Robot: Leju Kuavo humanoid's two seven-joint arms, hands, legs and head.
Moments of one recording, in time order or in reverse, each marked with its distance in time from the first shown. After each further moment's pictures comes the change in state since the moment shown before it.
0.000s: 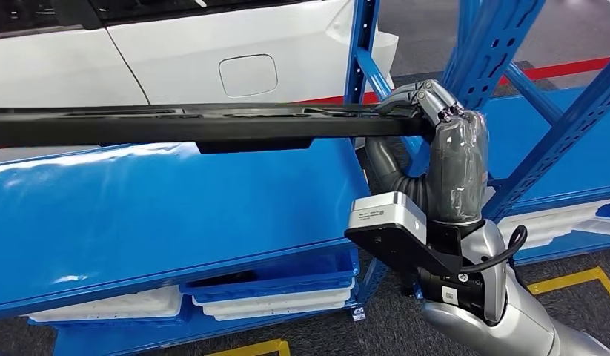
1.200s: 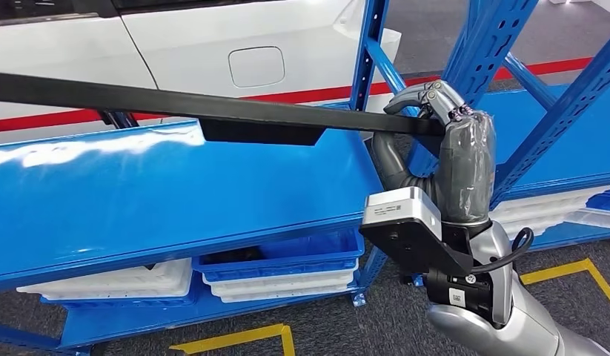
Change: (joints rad) left arm -0.008 0.001 0.000 0.000 -0.003 -0.007 -0.003; right arm 0.015 -0.012 -0.018 -0.010 -0.047 -0.006 0.002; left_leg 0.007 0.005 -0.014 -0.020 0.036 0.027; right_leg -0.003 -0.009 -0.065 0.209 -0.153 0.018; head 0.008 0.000
